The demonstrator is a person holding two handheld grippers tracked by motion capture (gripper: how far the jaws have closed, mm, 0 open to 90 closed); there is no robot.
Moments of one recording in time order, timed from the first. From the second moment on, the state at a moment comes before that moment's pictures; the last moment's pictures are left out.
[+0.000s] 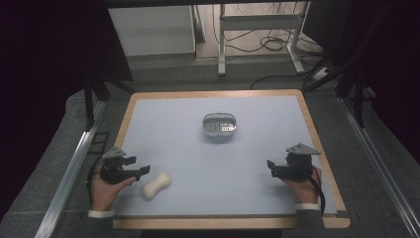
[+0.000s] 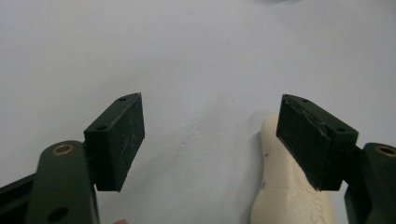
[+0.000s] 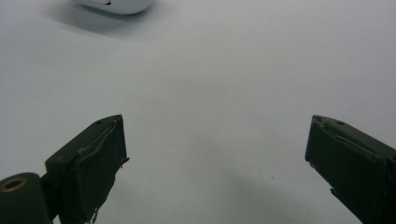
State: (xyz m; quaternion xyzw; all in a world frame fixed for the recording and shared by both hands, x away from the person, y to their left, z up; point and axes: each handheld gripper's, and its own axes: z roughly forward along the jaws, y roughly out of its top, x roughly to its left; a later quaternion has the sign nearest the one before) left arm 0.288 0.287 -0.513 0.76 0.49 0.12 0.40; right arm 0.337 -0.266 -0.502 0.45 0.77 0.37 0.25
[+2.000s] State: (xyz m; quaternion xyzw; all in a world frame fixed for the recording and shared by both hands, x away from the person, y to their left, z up) left arm 0.284 0.262 -0.477 0.83 0.45 0.10 0.31; right arm 0.332 -0.270 -0.503 0.44 0.77 0.39 0.24
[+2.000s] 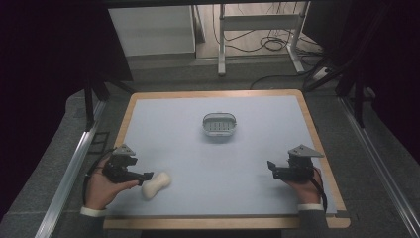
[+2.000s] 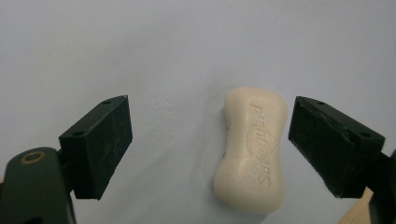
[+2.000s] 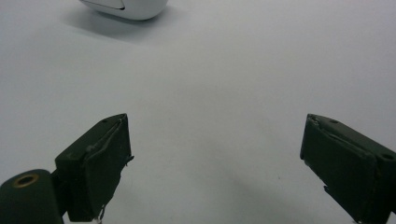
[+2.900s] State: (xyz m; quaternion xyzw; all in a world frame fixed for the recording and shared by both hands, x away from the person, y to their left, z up) left arm 0.282 0.221 -0.503 0.87 0.43 0.05 0.22; right arm 0.333 -0.260 -0.508 0.43 0.79 0.37 0.24
